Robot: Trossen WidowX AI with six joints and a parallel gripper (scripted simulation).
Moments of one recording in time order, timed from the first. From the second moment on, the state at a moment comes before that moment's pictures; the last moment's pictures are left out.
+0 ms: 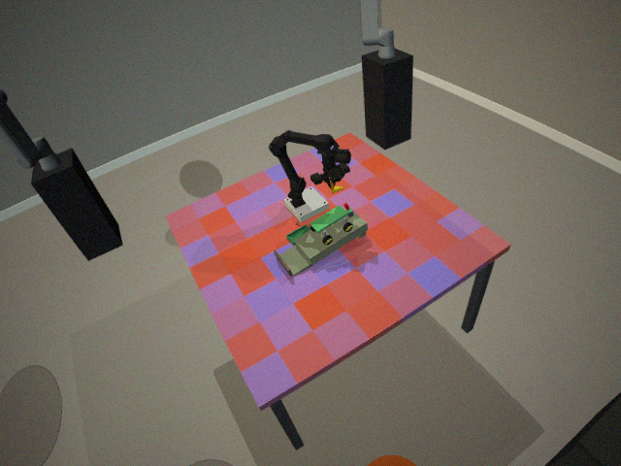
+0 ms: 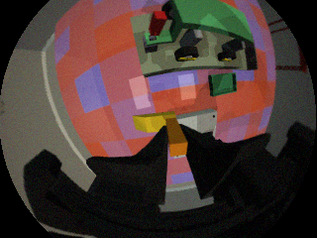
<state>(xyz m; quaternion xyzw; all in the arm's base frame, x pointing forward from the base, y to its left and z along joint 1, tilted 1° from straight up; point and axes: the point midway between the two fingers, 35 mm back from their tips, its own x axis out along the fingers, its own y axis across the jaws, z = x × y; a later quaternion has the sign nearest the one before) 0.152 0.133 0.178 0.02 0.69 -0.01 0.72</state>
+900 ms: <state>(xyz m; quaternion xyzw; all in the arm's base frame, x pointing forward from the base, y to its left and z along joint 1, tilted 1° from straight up) 0.175 0.087 0.179 -0.01 0.69 0.02 0.72</state>
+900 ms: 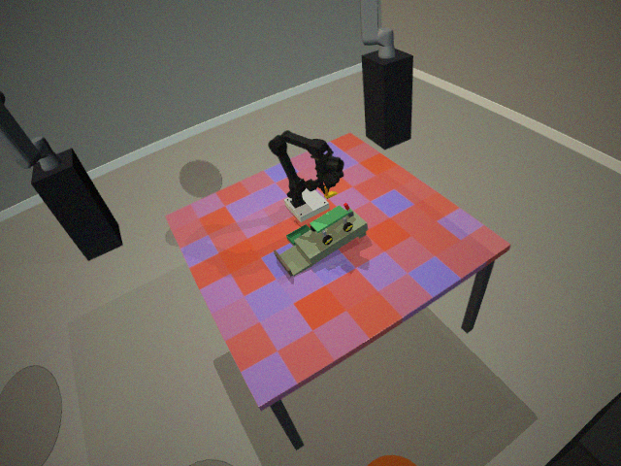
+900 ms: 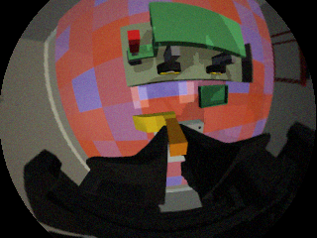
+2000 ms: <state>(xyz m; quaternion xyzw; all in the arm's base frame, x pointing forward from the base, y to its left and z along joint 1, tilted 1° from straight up) 0.202 -0.012 0.172 -0.01 0.69 0.01 0.72</state>
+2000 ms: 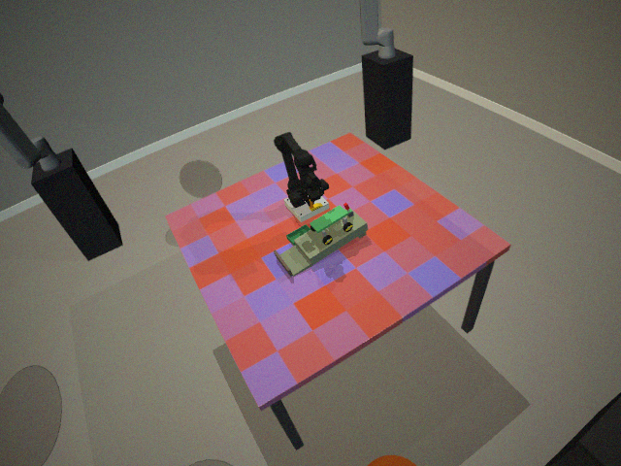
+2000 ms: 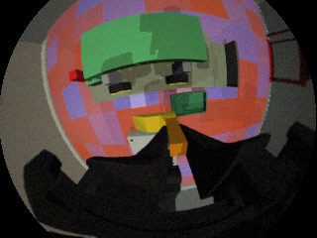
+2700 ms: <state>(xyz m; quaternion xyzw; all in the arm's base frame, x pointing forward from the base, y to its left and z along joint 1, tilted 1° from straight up) 0.218 -0.085 0.162 -0.01 0.70 0.01 0.72</state>
